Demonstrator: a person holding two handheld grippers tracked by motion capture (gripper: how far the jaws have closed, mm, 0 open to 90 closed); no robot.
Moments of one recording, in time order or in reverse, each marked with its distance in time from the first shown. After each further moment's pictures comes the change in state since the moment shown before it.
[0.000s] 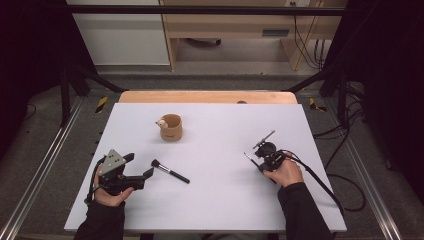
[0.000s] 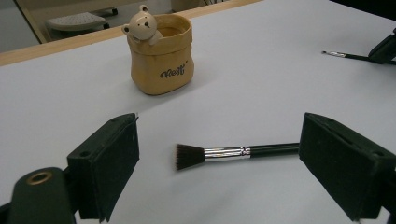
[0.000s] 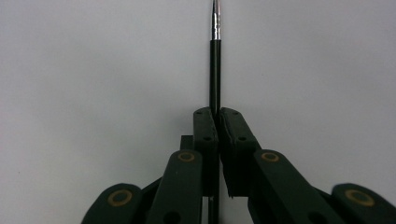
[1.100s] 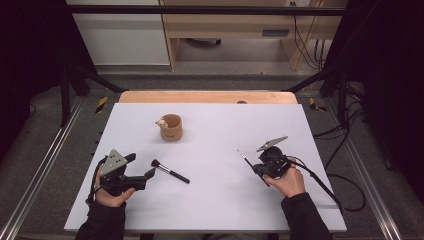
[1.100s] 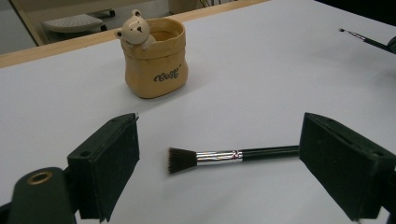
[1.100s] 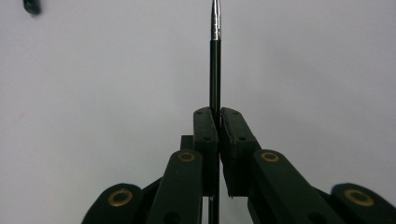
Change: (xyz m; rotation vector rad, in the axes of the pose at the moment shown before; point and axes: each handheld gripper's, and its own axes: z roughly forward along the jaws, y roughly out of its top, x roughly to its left) left arm -0.006 0.003 0.000 -0.007 -0.011 -0.001; right arm 0.023 -0.021 -0.037 -0.254 0.133 0.027
